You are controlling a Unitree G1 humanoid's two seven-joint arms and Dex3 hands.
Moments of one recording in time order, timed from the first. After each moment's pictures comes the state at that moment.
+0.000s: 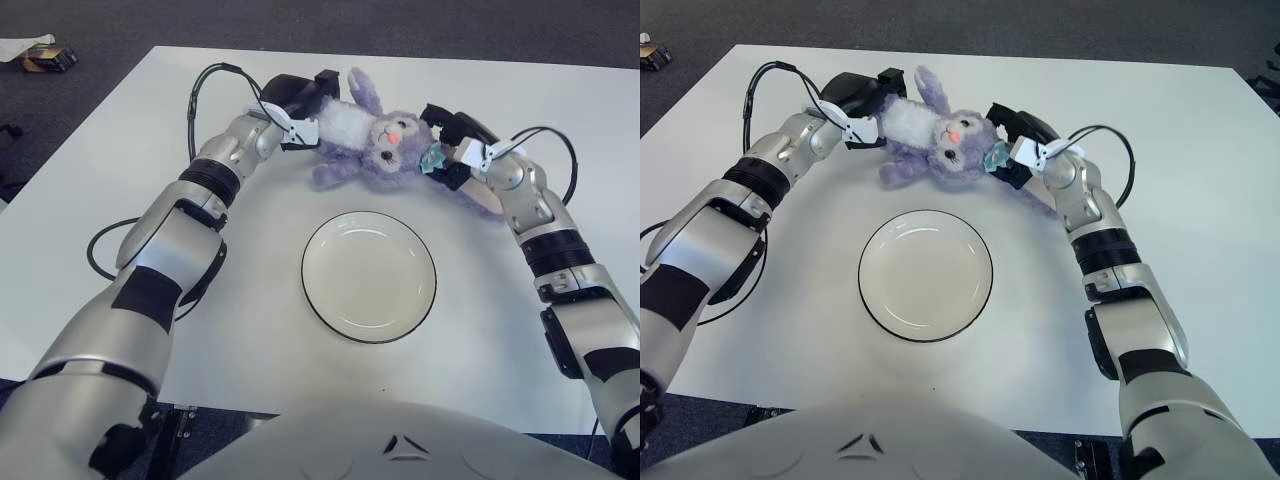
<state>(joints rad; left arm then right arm) -1.12 0.31 -0.53 1.10 0.66 -0.36 0.16 -0.70 -0.46 0.21 0.44 -0.40 -0.10 0.27</state>
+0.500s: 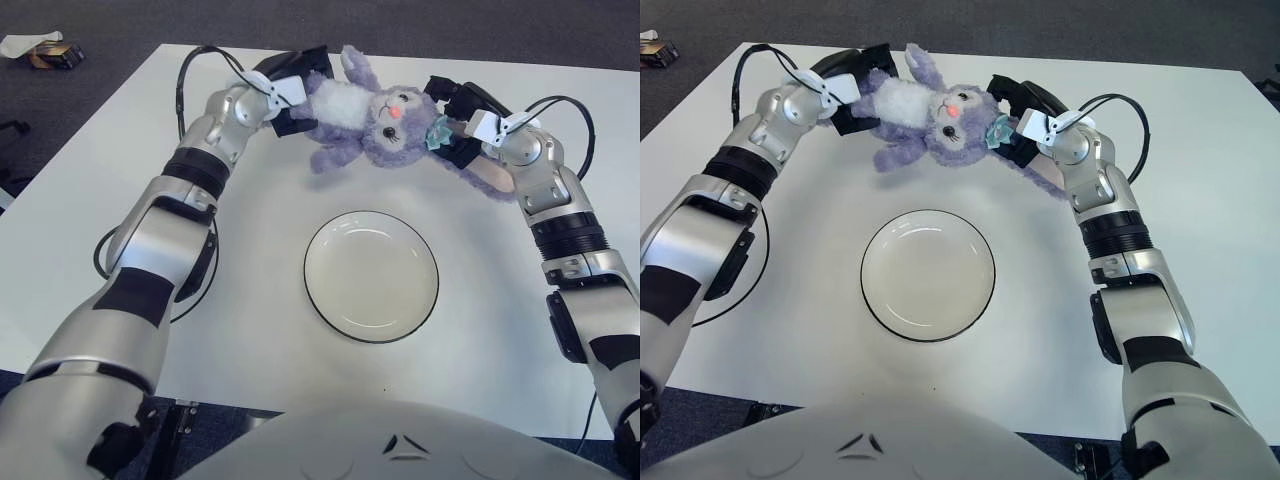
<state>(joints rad) -1.10 0.36 -0.31 0.86 0.40 -0.24 -0.23 -0.76 -0.50 0.18 0.41 -0.38 -0.12 0.32</state>
